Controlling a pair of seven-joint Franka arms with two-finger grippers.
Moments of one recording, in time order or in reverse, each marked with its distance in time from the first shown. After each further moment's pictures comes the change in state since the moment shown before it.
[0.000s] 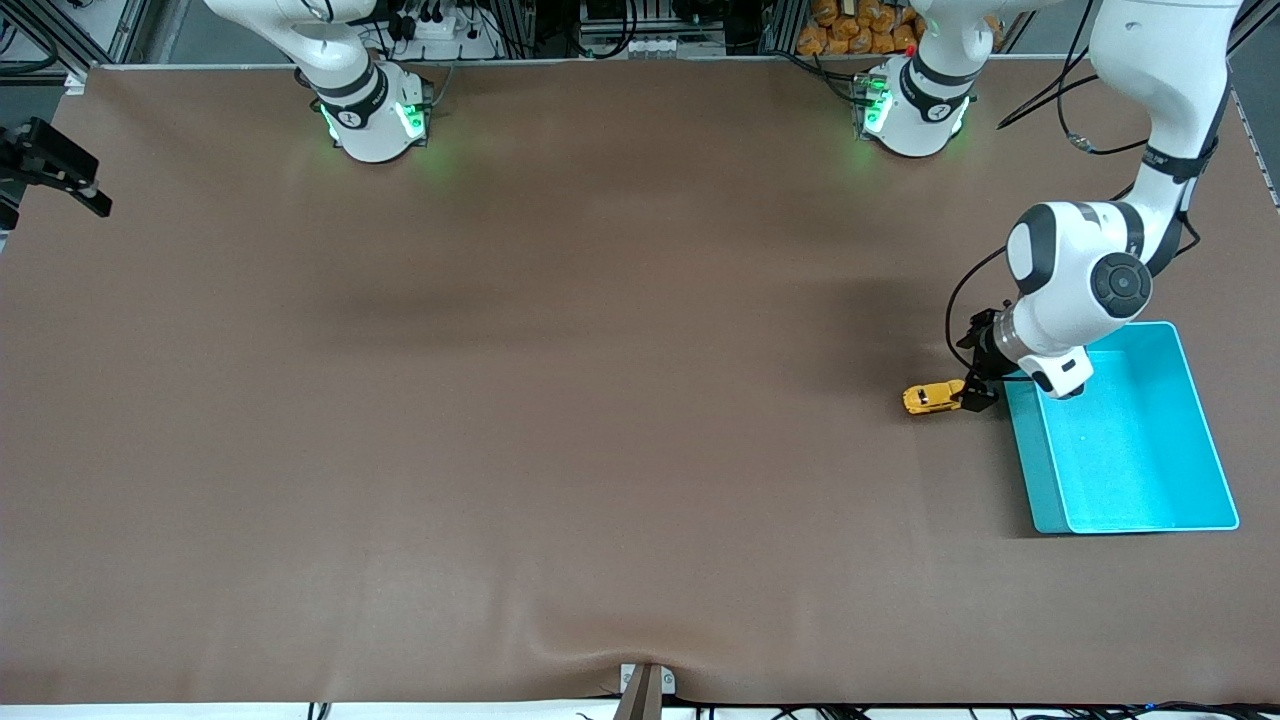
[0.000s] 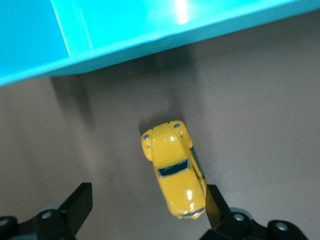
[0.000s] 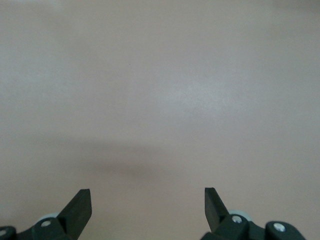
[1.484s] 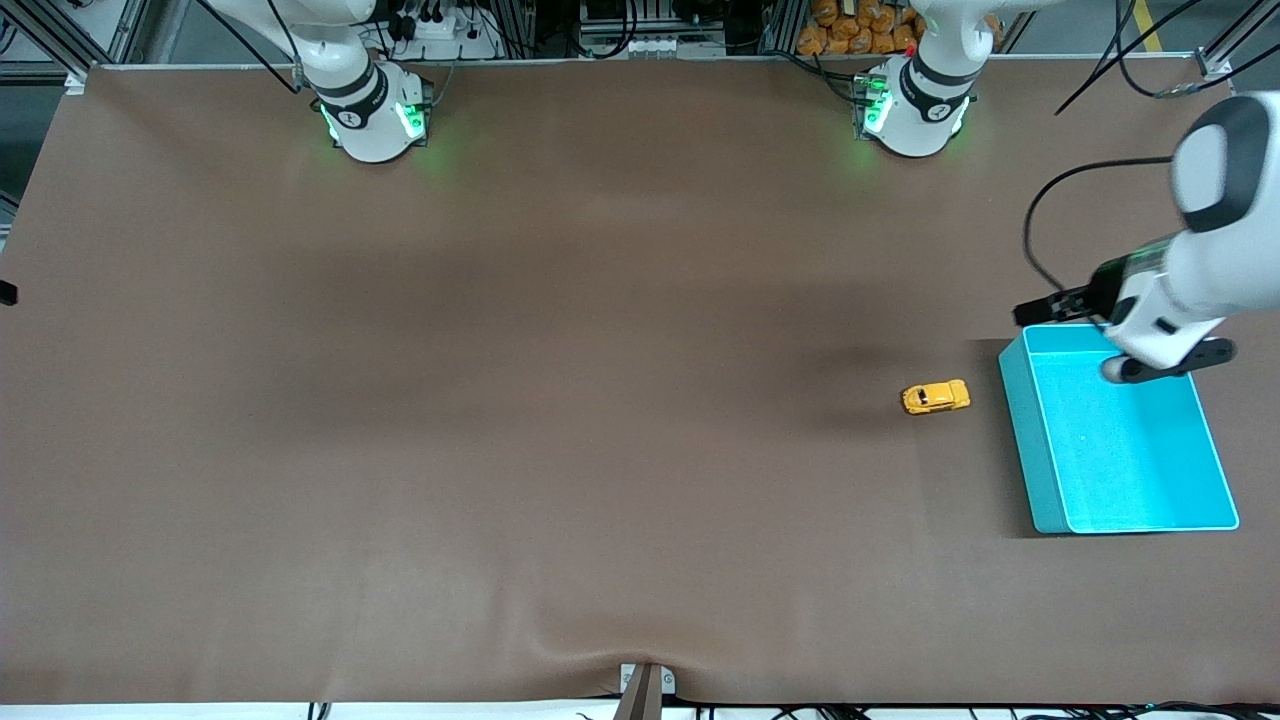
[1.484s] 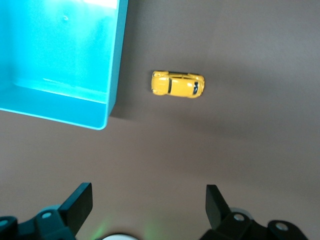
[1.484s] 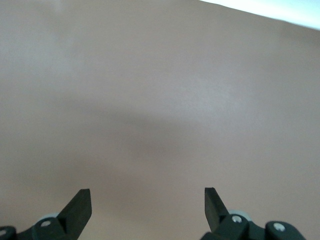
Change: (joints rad) left arm -0.009 -0.189 0.019 0.381 0.005 -0.780 1.091; right arm -0.099 0.466 -0.101 0.580 0.147 -0.210 -0.235
